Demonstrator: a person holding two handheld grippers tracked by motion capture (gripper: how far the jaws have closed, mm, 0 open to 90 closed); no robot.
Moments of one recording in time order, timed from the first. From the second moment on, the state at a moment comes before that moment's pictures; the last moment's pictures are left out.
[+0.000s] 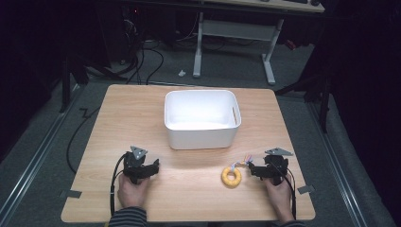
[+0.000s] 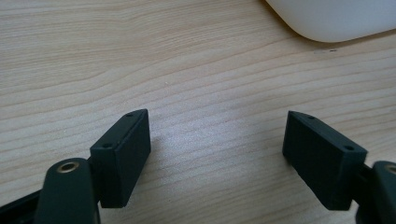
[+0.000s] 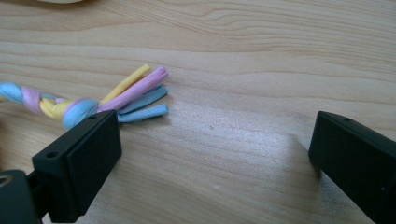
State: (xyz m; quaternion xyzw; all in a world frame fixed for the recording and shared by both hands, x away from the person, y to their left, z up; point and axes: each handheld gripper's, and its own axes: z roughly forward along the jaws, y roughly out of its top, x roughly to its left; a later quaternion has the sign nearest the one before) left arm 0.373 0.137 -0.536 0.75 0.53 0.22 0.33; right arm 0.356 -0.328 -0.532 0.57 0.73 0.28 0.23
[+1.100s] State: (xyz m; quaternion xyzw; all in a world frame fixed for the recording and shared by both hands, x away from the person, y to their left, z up) left arm 0.373 0.137 -0.536 0.75 0.53 0.22 0.33; right arm 0.351 -0.334 -0.529 0.55 0.75 0.29 0.23
